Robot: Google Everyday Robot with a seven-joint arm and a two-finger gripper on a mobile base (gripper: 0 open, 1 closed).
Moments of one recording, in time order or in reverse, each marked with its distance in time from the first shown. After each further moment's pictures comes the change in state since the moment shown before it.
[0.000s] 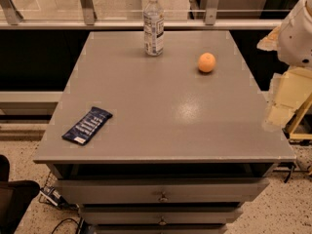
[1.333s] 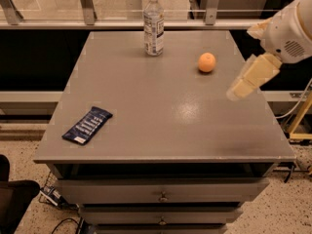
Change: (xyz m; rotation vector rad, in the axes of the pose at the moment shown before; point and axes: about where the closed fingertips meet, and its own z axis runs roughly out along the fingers) arm -0.030 -0.073 0.034 0.123 -0.333 0.173
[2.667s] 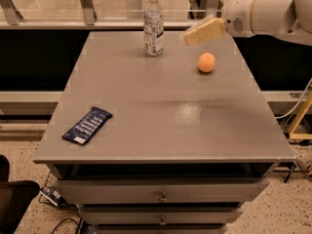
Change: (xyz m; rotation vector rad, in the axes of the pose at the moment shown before) arm -0.114 -0.112 0.060 0.200 -0.598 0.135
